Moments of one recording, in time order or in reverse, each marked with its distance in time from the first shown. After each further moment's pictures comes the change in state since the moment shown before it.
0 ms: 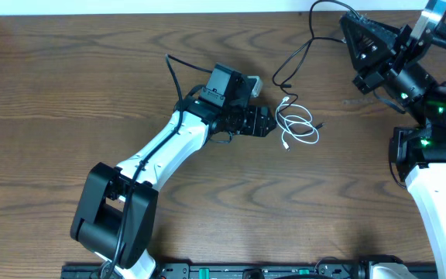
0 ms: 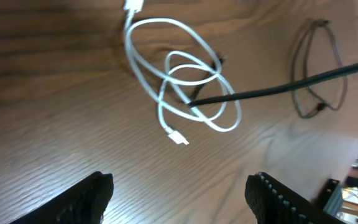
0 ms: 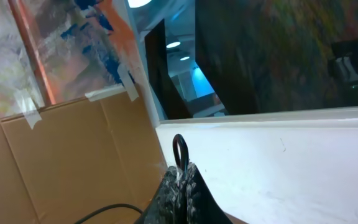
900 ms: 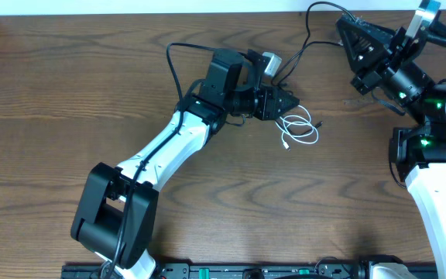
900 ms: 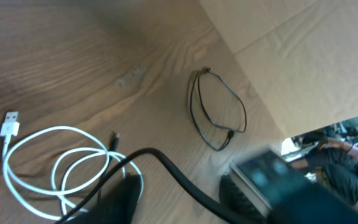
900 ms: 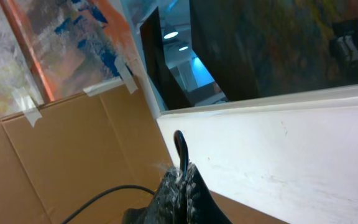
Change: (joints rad) left arm -0.002 0.000 0.001 0.418 0.251 -0.059; right arm 0.000 0.000 0.000 -0.068 -0.020 0.006
